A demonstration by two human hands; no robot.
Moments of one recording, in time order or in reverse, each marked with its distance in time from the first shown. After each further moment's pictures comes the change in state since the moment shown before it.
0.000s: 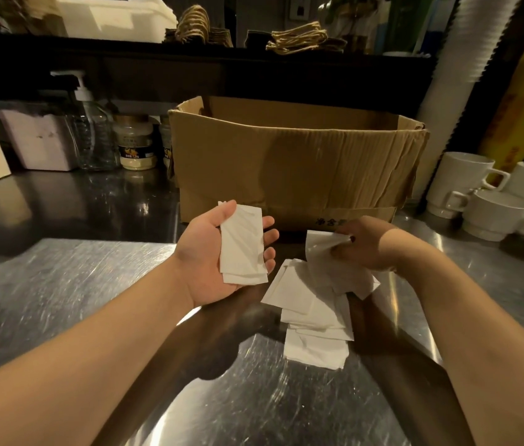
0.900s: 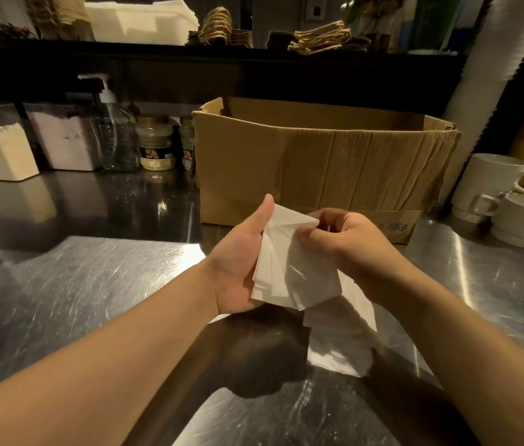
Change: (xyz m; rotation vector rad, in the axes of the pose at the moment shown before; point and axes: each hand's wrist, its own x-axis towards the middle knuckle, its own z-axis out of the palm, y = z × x) left_hand 0.003 -0.007 0.002 0.286 -0.157 -0.033; right_hand -0.023 -0.063 0.026 1.064 0.130 -0.155
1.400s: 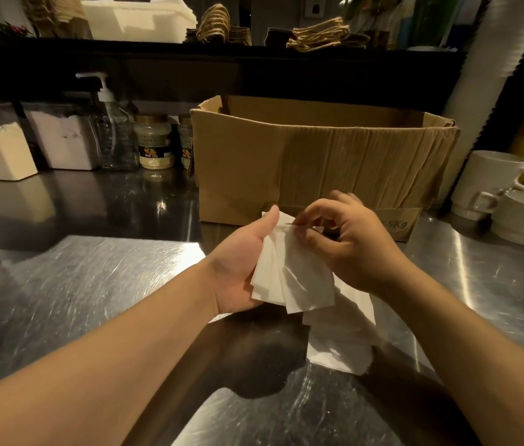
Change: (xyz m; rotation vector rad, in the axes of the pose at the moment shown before) left_hand 0.000 -0.001 0.001 0.012 0.020 -0.023; right_hand -0.002 -0.001 -0.003 -0.503 0.053 -0.402
